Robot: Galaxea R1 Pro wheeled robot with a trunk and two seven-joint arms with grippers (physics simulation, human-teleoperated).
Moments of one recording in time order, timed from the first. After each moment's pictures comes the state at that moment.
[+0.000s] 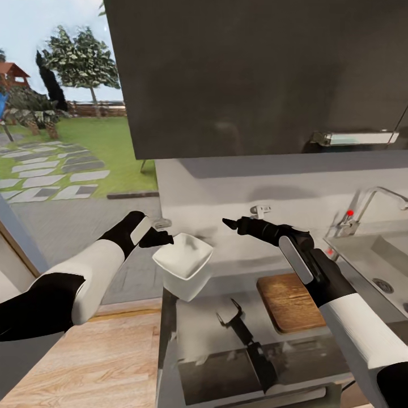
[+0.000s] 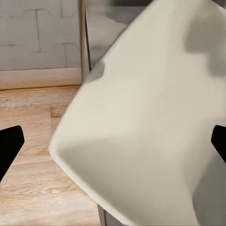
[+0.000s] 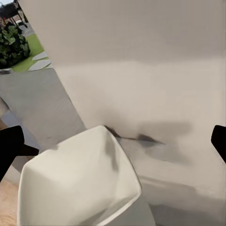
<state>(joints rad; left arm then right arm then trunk) -1.31 -0.06 -0.11 -0.28 0.34 0.84 0.13 -0.91 -0.16 0.32 -1.14 -0.56 0.54 0.30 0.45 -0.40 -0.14</state>
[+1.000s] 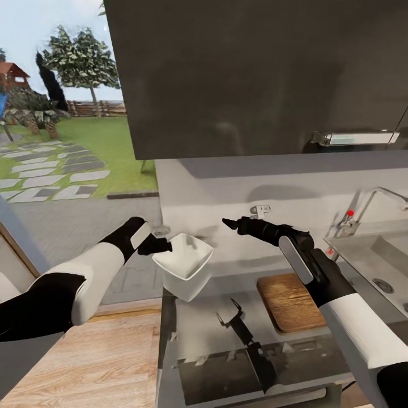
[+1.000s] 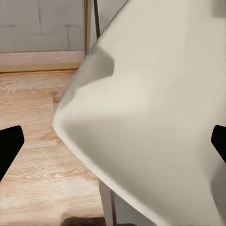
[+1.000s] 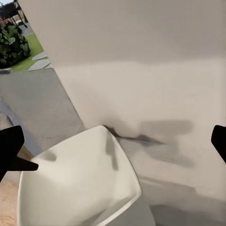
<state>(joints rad) -1.31 -0.06 -0.10 -0.21 0.34 0.83 0.13 -0.91 -0.16 0.32 -1.14 -0.56 0.54 0.30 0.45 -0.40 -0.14</state>
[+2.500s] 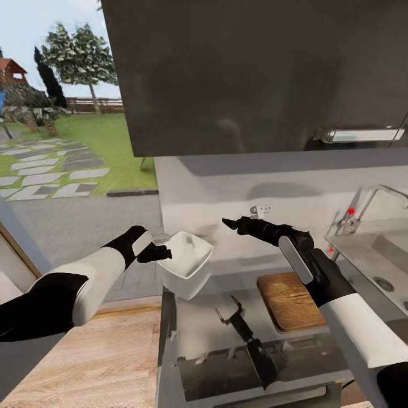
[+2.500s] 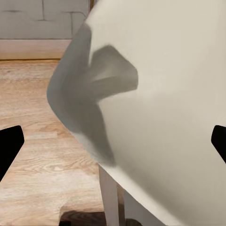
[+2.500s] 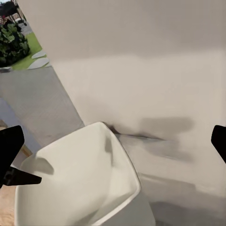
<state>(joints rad) -1.30 -0.06 -0.10 -0.10 0.34 0.74 0.13 -0.91 -0.16 0.32 -1.14 -0.56 0.54 0.30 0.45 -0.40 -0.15</state>
